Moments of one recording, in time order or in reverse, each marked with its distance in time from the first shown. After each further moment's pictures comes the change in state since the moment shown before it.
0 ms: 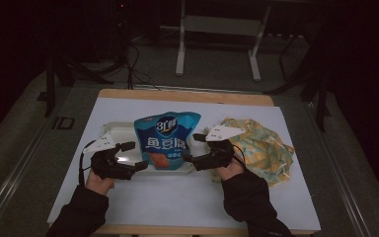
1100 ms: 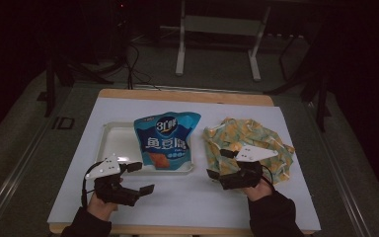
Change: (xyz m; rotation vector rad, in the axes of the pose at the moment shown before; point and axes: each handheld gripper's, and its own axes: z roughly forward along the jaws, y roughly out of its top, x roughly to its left) left arm -0.051 -0.027 0.000 0.021 -0.105 0.025; right arm 0.005 -0.053 -0.068 0.000 -0.075 0.031
